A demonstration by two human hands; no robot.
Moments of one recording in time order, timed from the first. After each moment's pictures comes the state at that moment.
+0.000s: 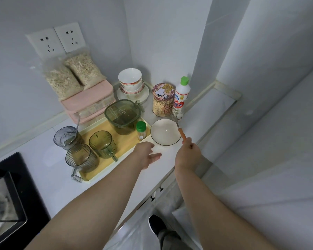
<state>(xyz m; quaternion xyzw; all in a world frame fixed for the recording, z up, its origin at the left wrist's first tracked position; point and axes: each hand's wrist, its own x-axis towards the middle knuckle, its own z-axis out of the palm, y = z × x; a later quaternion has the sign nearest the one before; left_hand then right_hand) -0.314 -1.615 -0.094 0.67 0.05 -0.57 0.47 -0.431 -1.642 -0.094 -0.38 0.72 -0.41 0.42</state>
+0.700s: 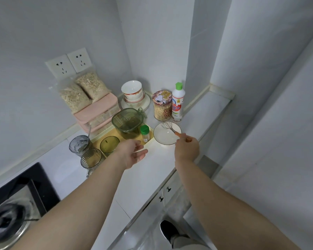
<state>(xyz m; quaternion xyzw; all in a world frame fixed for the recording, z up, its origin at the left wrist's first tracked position) -0.283 -1.557 -0.024 0.70 -0.02 -0.54 0.47 -0.427 -1.626 -0.073 -0.33 0.68 -0.46 0.46</state>
